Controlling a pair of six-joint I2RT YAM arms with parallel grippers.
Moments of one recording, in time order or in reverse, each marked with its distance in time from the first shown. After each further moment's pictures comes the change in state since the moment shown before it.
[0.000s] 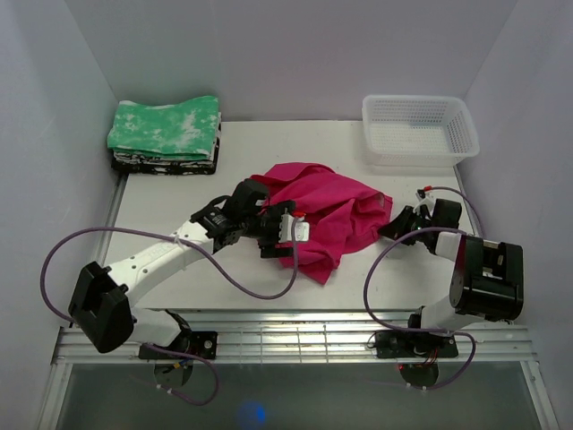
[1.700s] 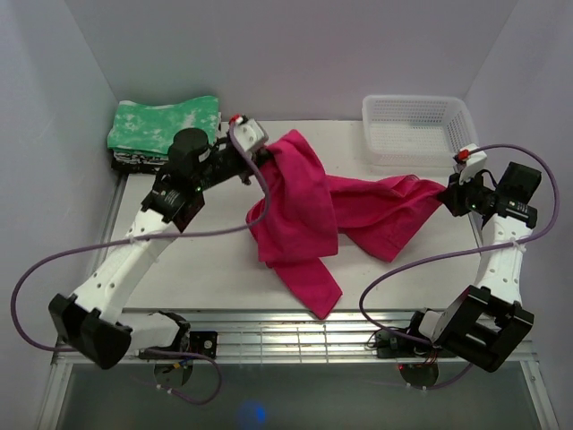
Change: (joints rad) left arm 0.211 -0.193 0.202 0.235 -0.027 -0.531; right arm -0.265 -0.319 0.537 -0.780 -0.042 -0.953
